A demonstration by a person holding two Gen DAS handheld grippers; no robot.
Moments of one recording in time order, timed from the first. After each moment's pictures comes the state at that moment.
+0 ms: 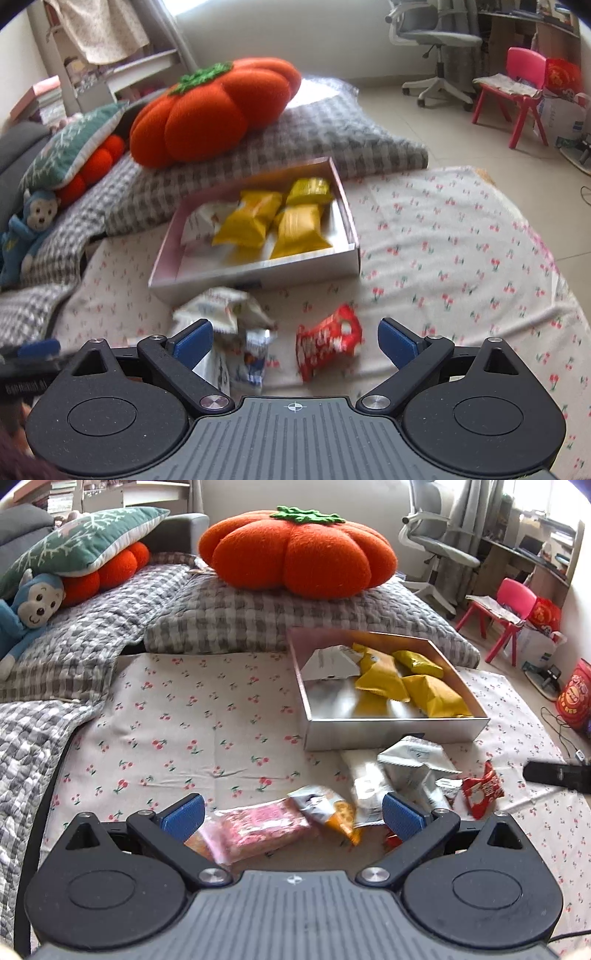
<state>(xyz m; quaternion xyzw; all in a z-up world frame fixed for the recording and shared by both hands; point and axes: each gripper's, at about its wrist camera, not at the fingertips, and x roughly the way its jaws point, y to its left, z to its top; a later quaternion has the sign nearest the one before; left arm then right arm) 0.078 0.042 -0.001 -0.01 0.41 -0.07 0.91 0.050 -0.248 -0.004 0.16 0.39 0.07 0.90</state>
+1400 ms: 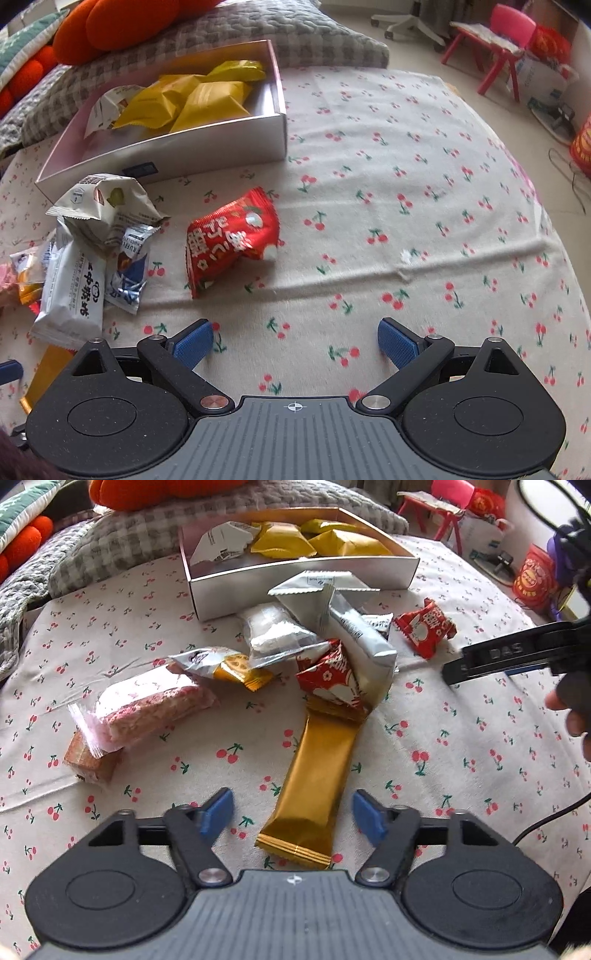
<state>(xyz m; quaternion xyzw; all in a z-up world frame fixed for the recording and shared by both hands) 0.038 -0.005 -0.061 0.09 0.50 -0.17 0.84 0.075 -0.250 -0.086 0.08 0.50 0.00 0.86</state>
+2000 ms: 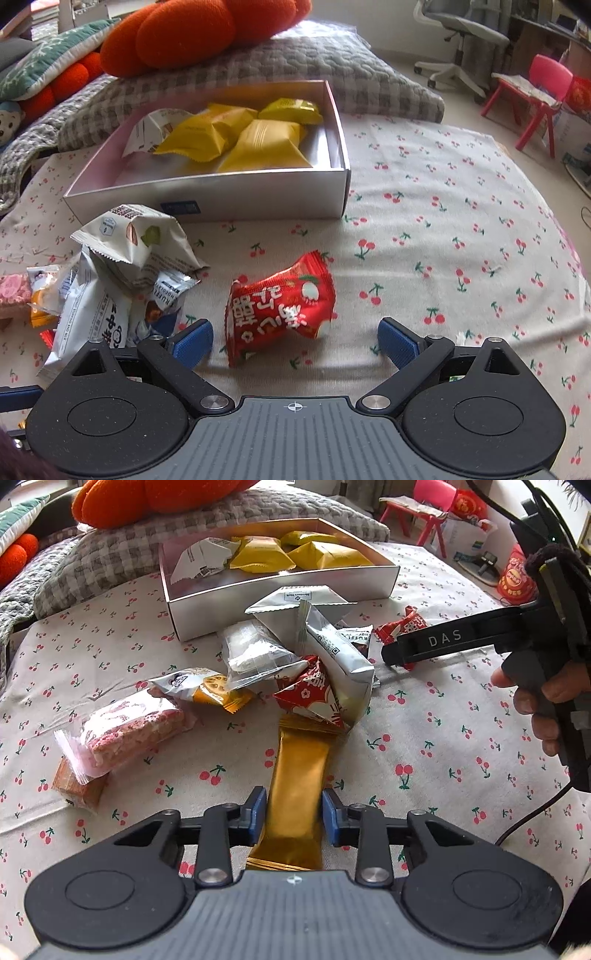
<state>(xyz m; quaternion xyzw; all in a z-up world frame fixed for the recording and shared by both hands) 0.039 -0.012 -0.059 0.09 0.49 -0.19 0.85 0.095 -0.238 -0.088 0.06 0.43 0.06 0.90</state>
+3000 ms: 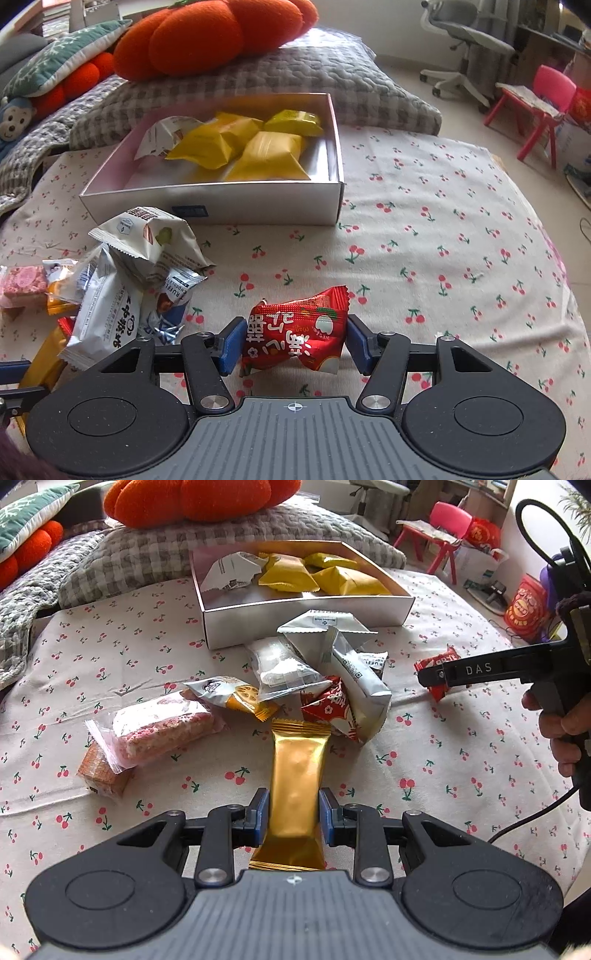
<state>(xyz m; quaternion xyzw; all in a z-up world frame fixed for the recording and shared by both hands) 0.034 0.006 -0.044 0.05 0.47 -0.18 0.86 0.082 -0.247 -0.069 0.06 0.44 0.07 0.89</state>
